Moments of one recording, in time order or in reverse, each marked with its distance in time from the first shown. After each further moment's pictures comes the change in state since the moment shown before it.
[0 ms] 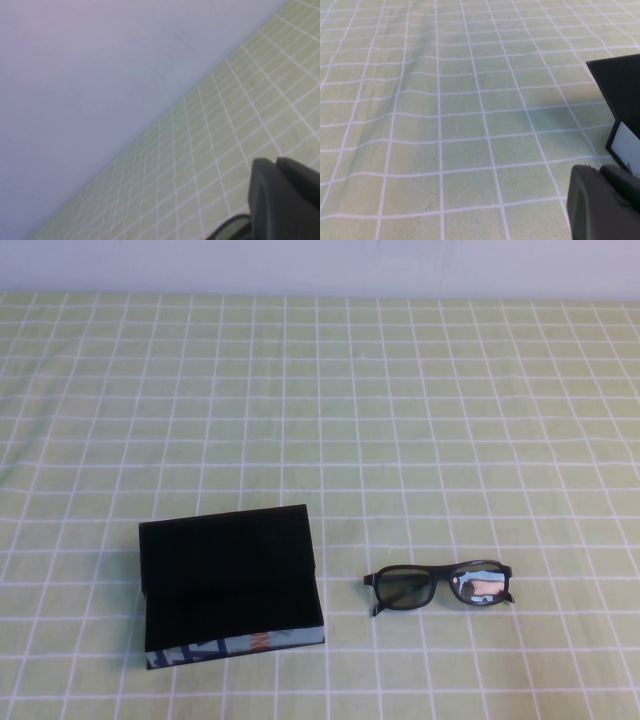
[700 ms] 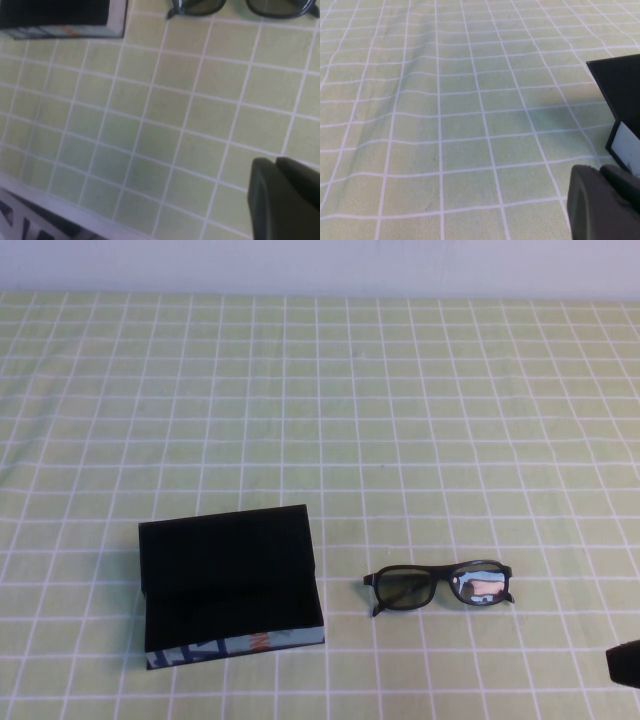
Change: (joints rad) right arm 0.000 0.829 -0.712 -0.287 0.990 -0.296; left arm 0.000 0.000 0.000 0.000 0.000 0.000
